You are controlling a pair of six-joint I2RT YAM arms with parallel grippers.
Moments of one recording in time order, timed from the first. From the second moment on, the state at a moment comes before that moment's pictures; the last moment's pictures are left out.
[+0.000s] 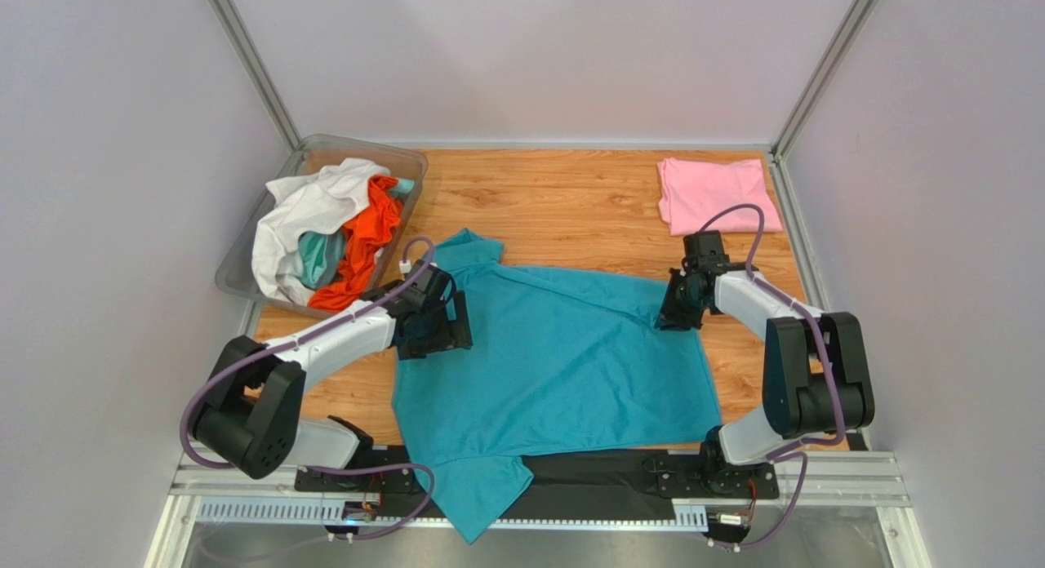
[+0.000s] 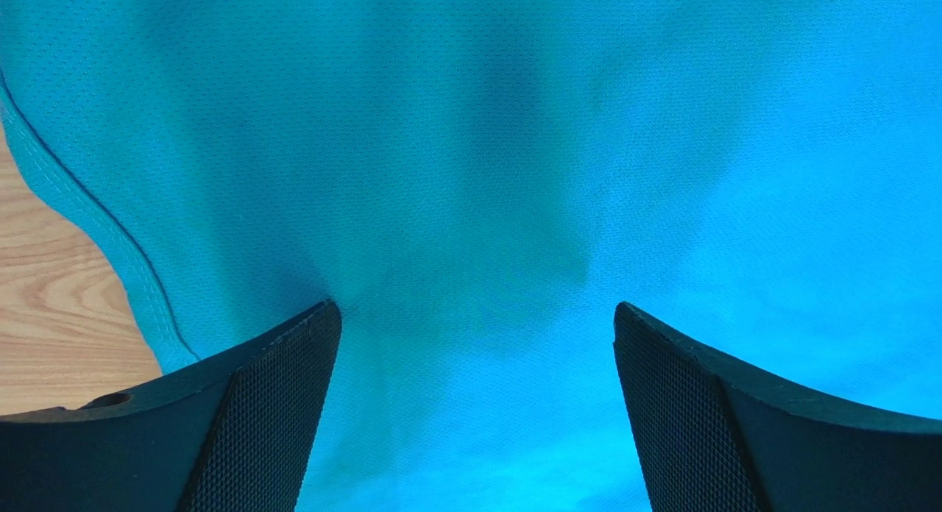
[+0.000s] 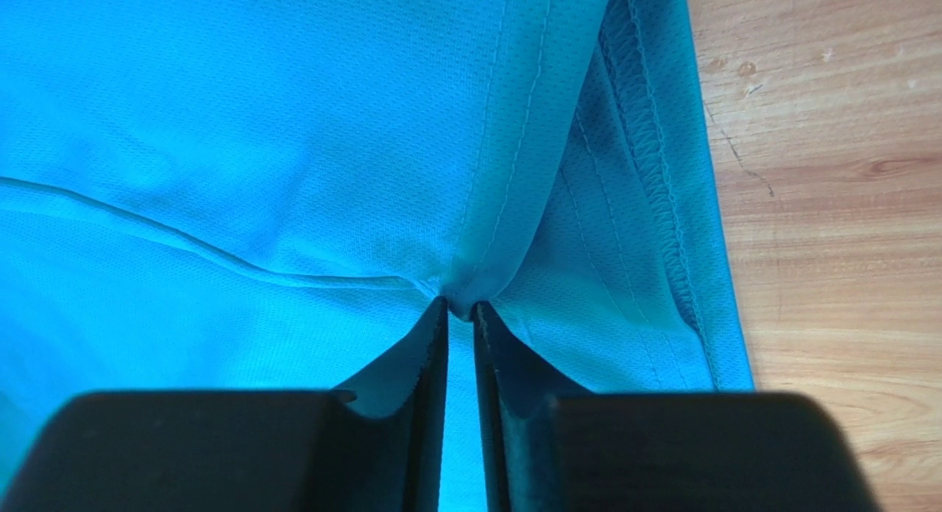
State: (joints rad) left arm -0.50 1.36 0.69 -0.48 -0.06 -0.67; right arm 0.09 1.52 0.81 -0.48 -0.12 0.46
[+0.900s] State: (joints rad) left arm -0.50 1.34 0.68 -0.51 -0.10 -0.65; right arm 0.07 1.66 1.17 -0.44 -0.10 0.57
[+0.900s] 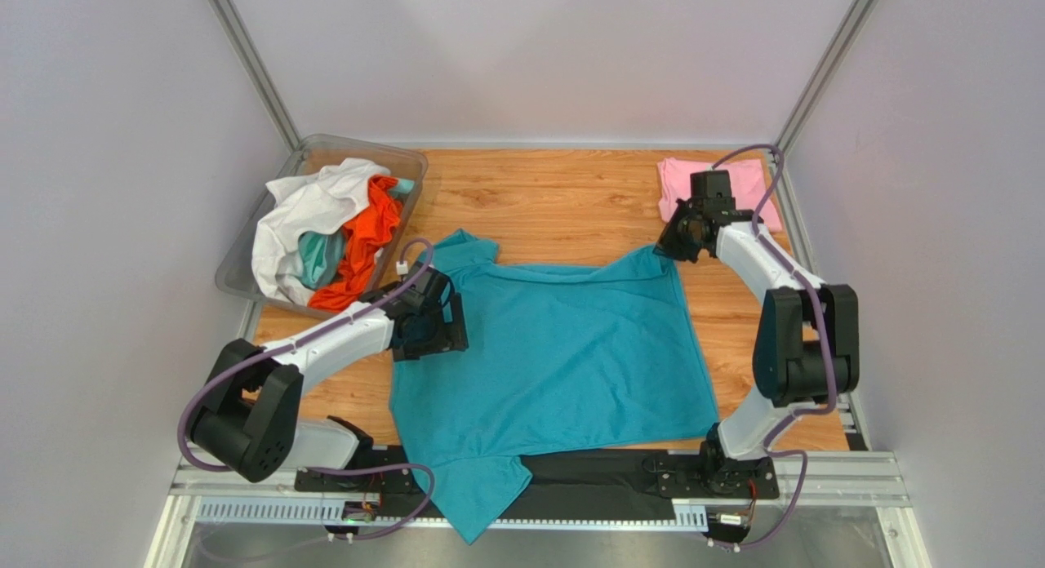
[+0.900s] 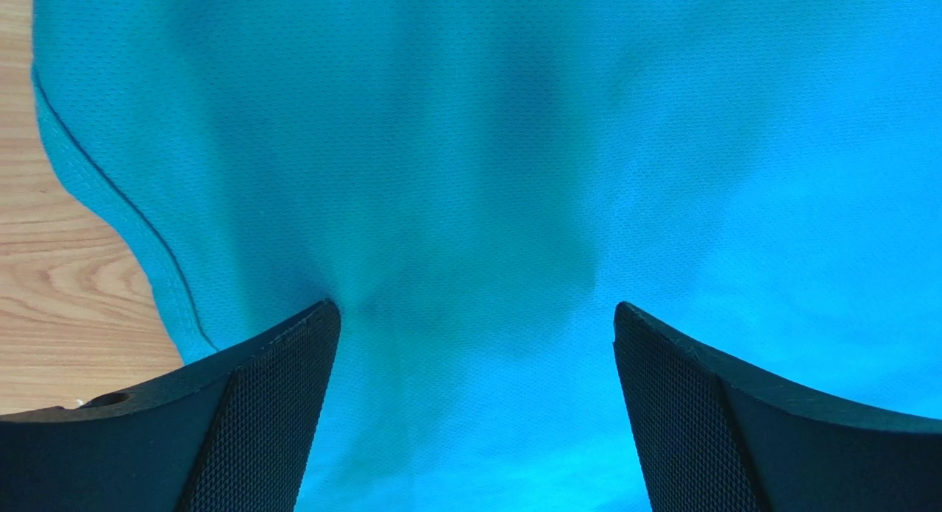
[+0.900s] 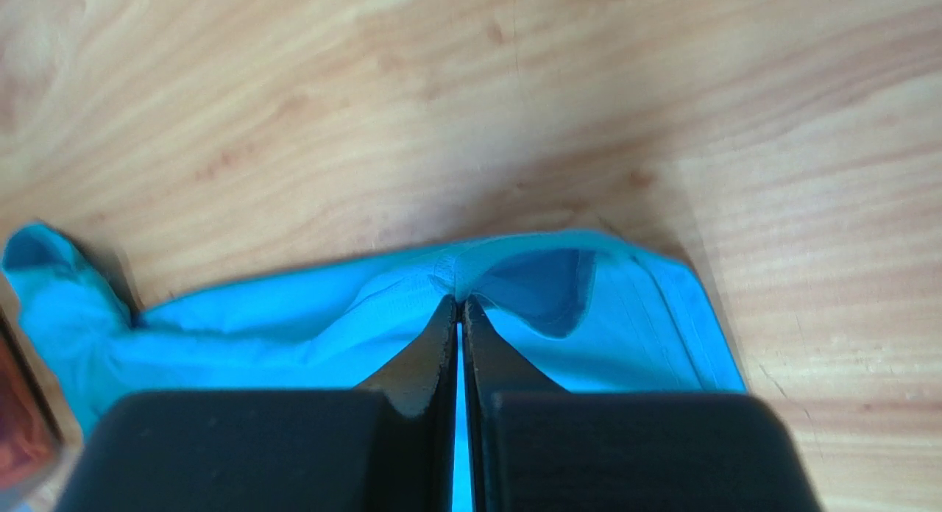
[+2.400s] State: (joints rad) left arm -0.38 2.08 1.55 -0.53 -0.03 -0.52; right arm 0.21 1.54 0.83 -0.40 -0.24 0.46
